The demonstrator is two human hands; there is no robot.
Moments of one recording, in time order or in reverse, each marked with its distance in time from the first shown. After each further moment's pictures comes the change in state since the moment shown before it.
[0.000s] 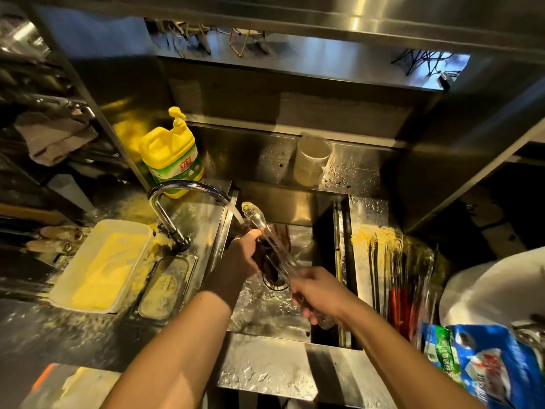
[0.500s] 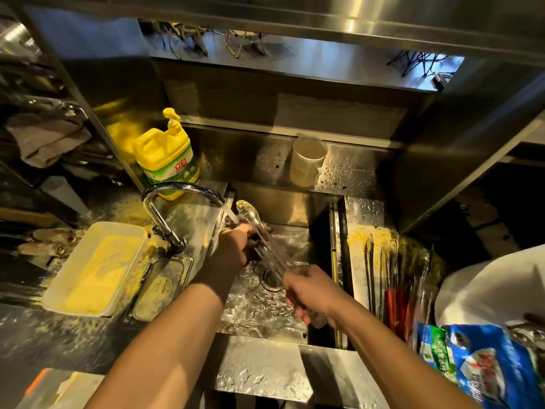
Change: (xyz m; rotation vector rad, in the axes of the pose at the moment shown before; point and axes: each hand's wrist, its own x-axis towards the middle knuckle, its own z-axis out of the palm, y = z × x) left_hand 0.012 0.018 -0.003 0.003 0.163 0.122; right_hand 0.001 -0.008 0.003 -0.005 0.038 0.001
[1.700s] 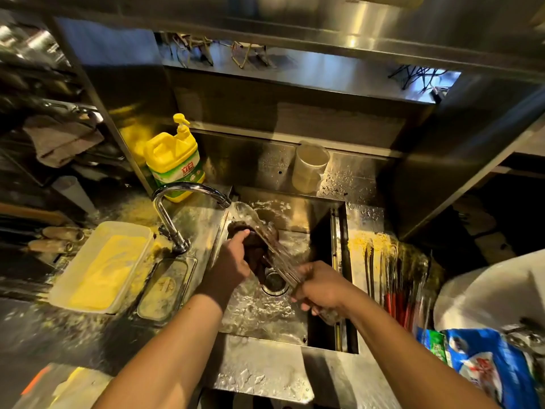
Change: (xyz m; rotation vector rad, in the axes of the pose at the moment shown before) left_hand -0.037 -0.019 -0.016 -0.252 -0.112 0.058; right_hand 0.007 0.000 -0.018 -0.221 0.028 0.075
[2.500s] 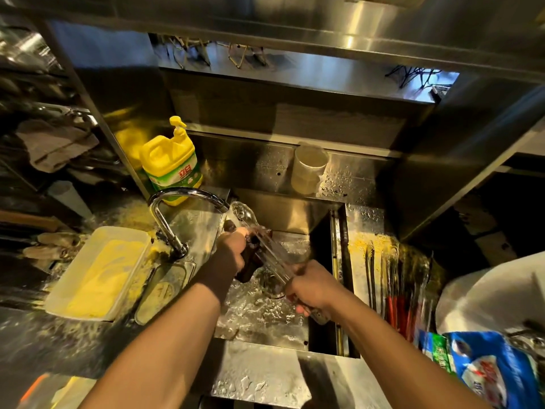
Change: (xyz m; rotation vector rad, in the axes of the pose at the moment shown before) left_hand 0.030 0.021 0.011 0.169 0.142 0.029; right_hand 0.008 -0.014 0.014 0.068 0.064 -0.013
